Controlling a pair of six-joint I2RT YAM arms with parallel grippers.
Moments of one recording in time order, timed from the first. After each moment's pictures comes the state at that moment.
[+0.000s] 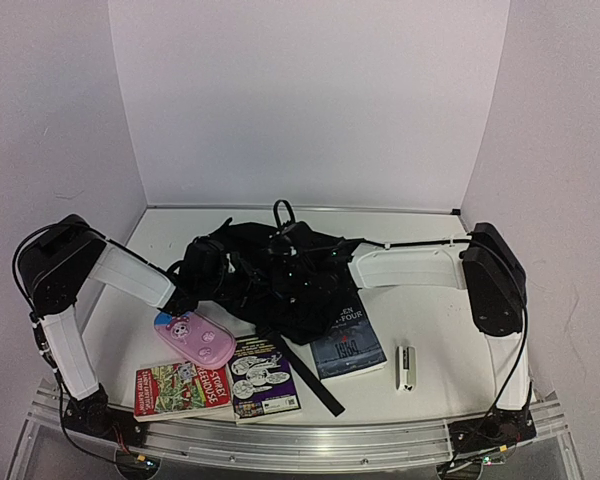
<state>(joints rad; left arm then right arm) -0.68 1.82 0.80 0.59 0.36 -1.42 0.99 2.12 1.62 -0.24 0.31 0.63</state>
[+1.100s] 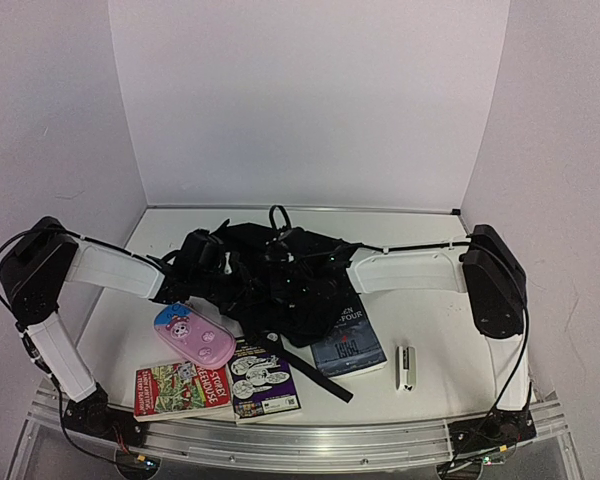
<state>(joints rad) -0.69 1.70 0.84 0.22 0.42 -1.17 1.02 2.12 1.60 -0.25 0.32 0.61</state>
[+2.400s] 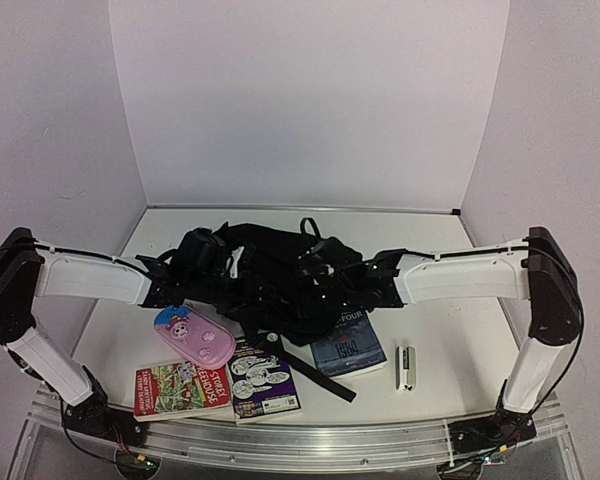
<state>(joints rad) -0.81 1.54 0.85 0.05 0.37 -0.78 1.03 1.82 1.28 -0.35 0.27 0.68</state>
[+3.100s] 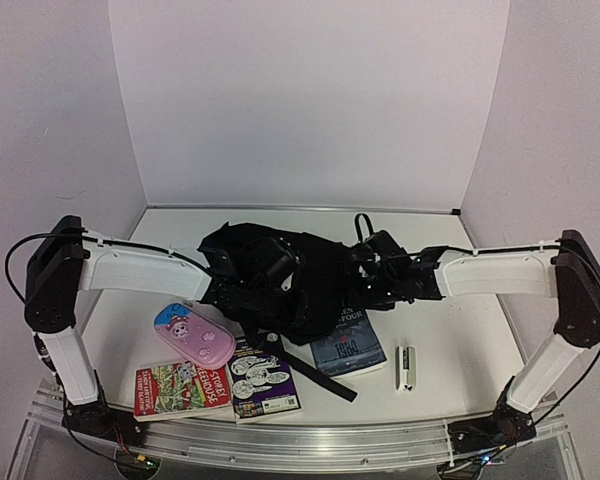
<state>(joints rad) -1.05 1.81 1.24 -0.31 -0.04 -0.66 0.85 1.66 1.06 -0.33 0.22 0.74</state>
